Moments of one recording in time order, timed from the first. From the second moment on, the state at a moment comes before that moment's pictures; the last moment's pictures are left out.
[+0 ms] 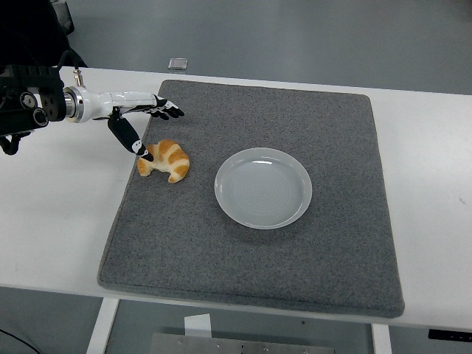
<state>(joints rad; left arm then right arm) -1.47 0.69 0.55 -1.10 0.65 -0.10 -0.35 0.05 0.00 -0.16 0.15 0.08 -0.19 -0.03</state>
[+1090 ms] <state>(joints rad) -1.44 0.60 0.61 -1.07 0.68 -0.02 -0.34 0.05 0.00 -0.16 0.15 0.08 -0.19 -0.03</state>
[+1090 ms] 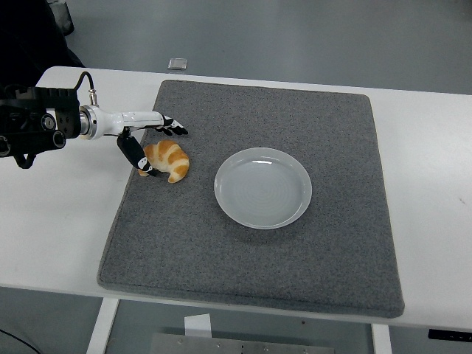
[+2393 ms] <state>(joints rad) -1.43 0.55 0.63 -1.04 0.76 0.02 -0.34 0.05 0.00 -0.16 0.15 0.08 -0.19 -0.03</state>
